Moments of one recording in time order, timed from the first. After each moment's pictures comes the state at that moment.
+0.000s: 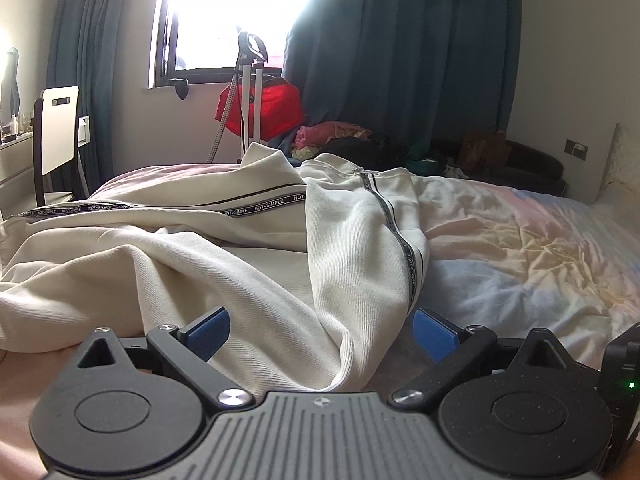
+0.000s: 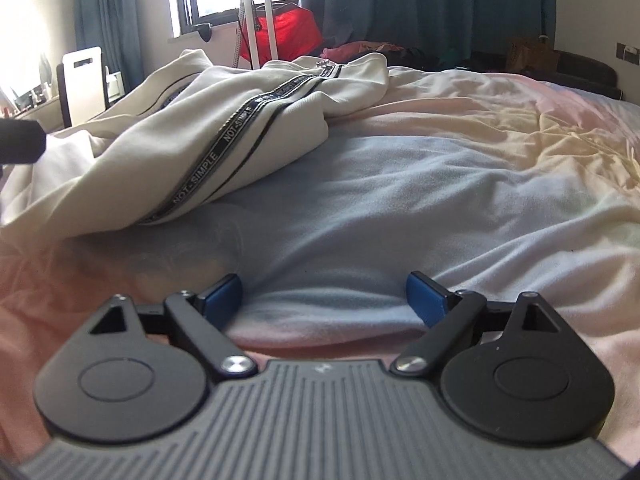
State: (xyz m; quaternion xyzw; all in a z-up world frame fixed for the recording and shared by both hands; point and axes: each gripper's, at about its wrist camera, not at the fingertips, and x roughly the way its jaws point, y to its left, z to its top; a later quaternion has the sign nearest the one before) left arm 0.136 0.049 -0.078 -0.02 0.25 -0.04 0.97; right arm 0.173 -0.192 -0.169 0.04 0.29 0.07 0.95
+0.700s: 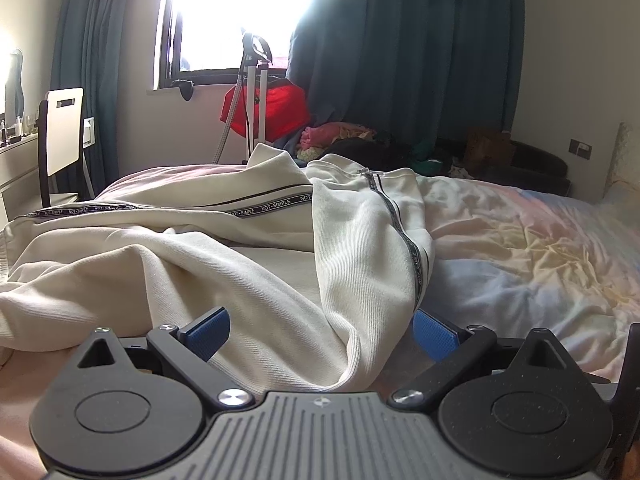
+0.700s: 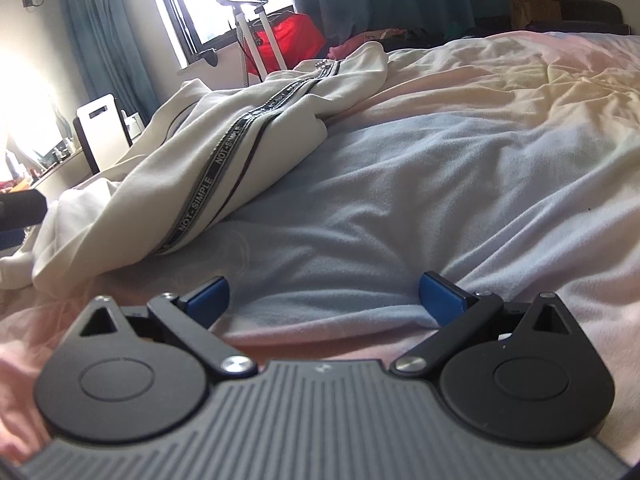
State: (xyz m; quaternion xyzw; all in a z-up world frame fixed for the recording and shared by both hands) left arm 0.133 0.052 -0.077 -0.02 0.25 -0.03 0.97; right arm 0.181 -0.220 -0.173 0.14 0.29 0.12 0.94
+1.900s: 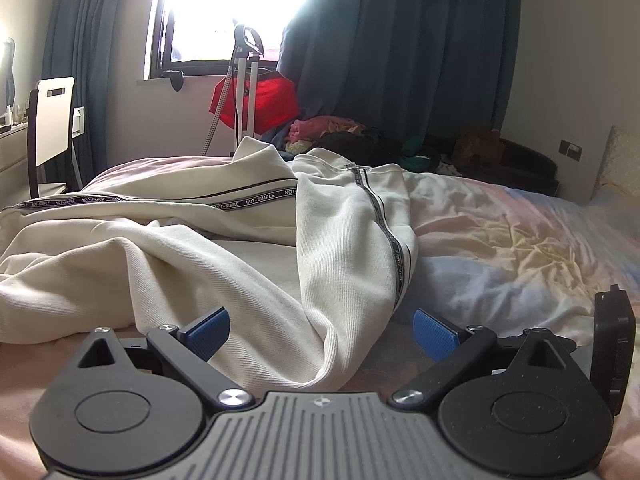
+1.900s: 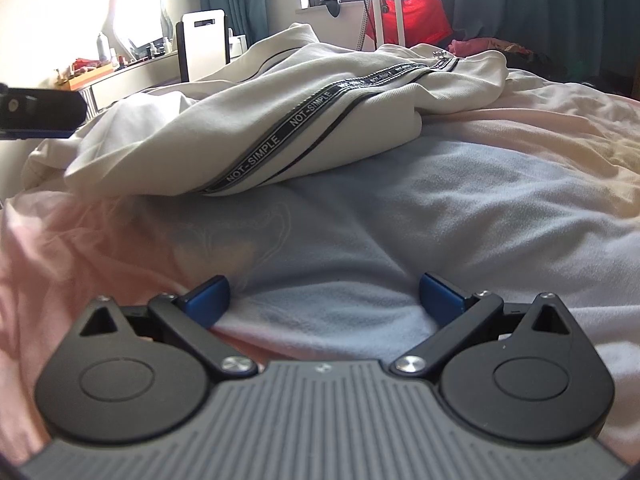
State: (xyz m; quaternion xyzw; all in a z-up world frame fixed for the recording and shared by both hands) left arm 0.132 0.045 -0.075 -0.02 0.26 -0.05 0.96; right arm 0.205 -0.216 -0.167 -0.02 0.30 0.28 0.91
